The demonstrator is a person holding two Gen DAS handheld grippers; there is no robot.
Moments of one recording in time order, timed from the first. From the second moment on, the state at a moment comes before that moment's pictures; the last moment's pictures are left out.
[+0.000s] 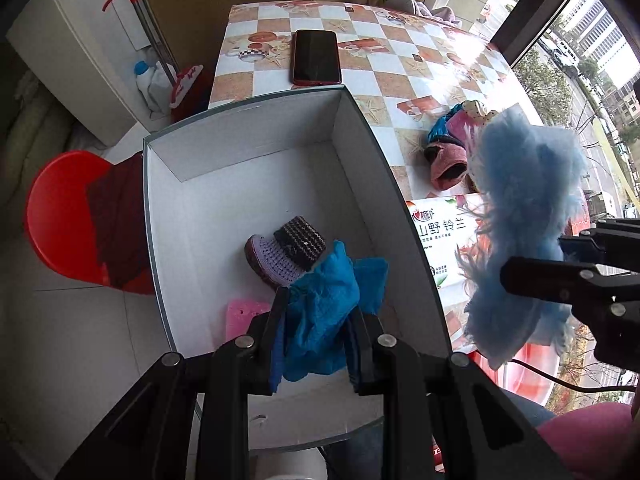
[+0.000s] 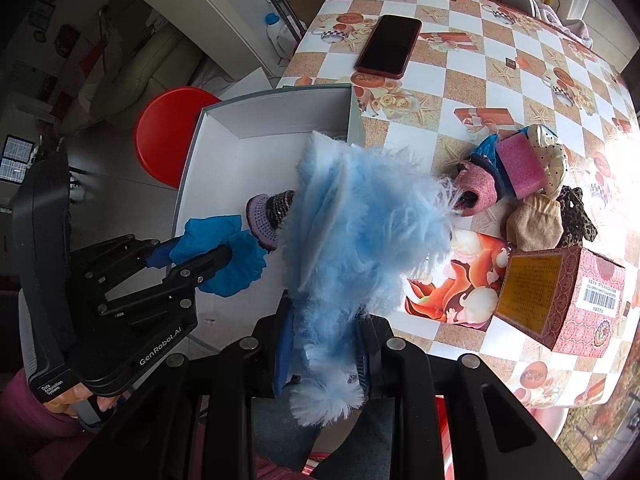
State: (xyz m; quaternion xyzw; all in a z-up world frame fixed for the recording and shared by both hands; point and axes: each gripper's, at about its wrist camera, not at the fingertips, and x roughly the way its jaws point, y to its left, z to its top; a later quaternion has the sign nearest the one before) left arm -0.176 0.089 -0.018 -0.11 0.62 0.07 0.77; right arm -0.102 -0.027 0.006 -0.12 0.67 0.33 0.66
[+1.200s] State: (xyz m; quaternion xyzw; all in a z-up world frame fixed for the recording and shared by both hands) left arm -0.184 0.099 -0.025 -0.12 0.63 0.07 0.77; right arm -0.106 0.008 -0.004 -0.15 0.67 0.36 0.64
